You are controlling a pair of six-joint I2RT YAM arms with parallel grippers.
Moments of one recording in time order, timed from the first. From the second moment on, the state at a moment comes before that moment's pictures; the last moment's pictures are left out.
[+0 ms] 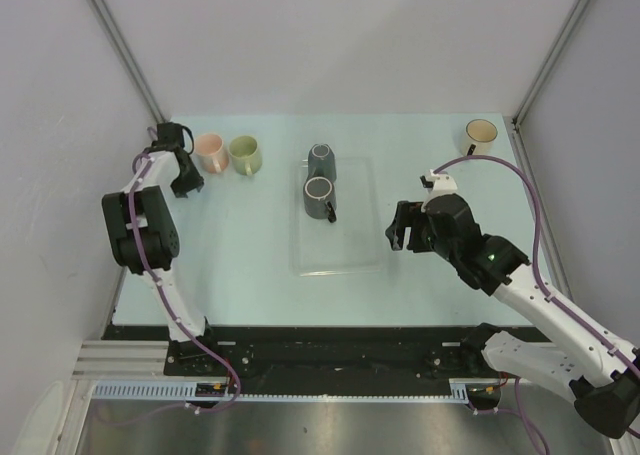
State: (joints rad) left arm 0.18 1.98 1.52 -0.61 -0.17 -0.33; right arm 0.68 0.92 0.90 -0.56 0.20 0.49
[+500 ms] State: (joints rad) left arm 0.20 1.88 1.50 -0.62 -0.17 -0.34; right arm 0.68 0.91 0.90 -0.56 0.19 0.49
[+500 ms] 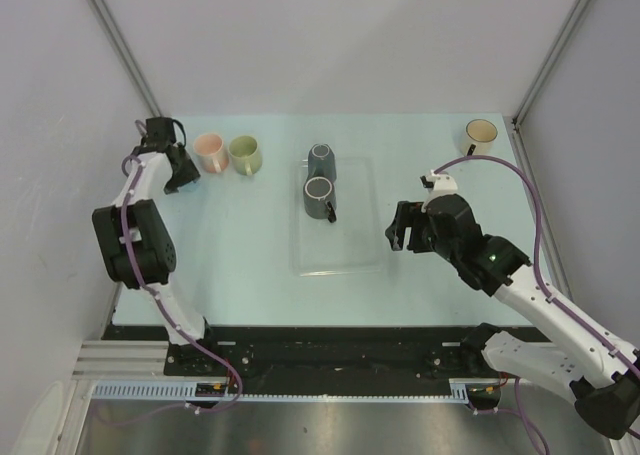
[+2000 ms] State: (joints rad) left arm -1.00 0.64 0.69 -0.74 -0.59 -1.03; right arm 0.83 1.58 1.14 -0.26 0.22 0.30
